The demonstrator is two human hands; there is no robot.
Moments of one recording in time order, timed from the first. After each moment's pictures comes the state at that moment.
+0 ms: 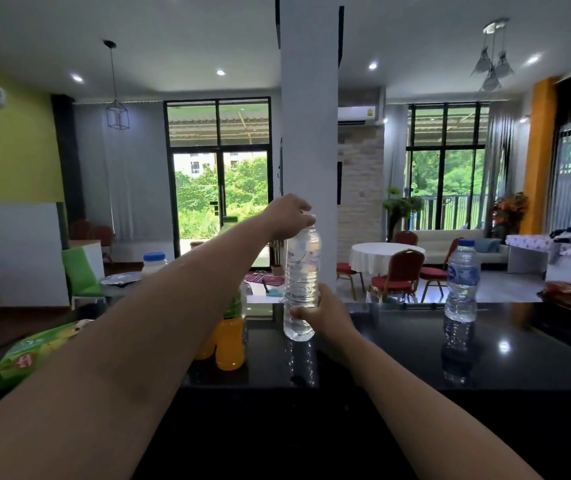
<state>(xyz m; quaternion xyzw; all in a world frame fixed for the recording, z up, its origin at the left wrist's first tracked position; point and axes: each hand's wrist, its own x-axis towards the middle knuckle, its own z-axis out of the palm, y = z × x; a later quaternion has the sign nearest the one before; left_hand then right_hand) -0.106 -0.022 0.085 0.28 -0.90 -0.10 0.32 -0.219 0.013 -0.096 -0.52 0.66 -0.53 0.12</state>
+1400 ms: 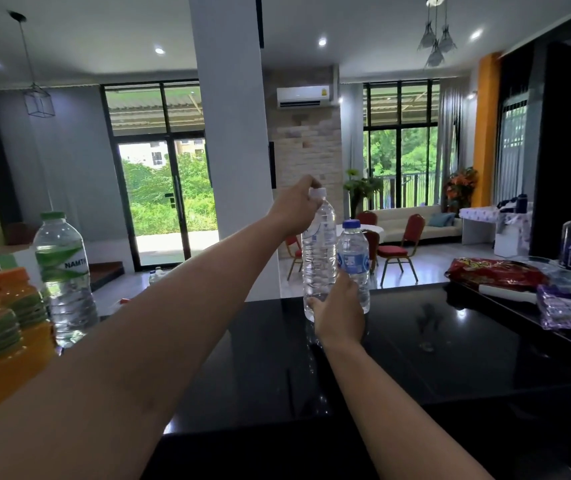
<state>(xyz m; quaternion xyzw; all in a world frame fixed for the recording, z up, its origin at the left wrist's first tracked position) -0.383 0.024 0.048 0.22 -0.88 -0.15 0.39 -0.431 0.088 -0.119 -0.34 0.77 -0.53 -0.10</state>
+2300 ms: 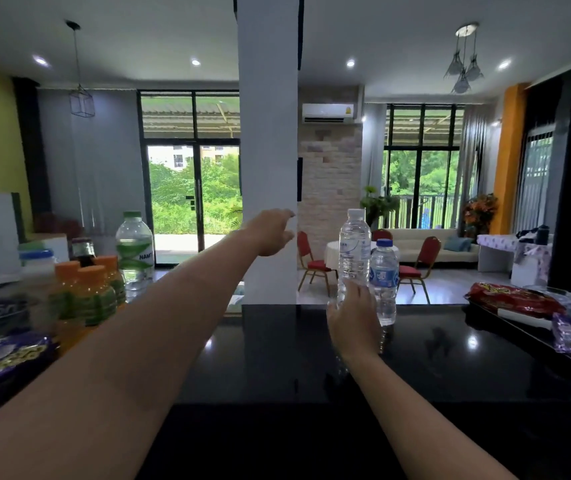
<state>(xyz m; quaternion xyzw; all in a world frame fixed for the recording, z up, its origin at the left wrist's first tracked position) -0.255 -0.003 0.053 0.32 -0.91 0.05 0.26 -0.376 0.106 -0.104 -0.41 0.77 -0.46 -0.19</state>
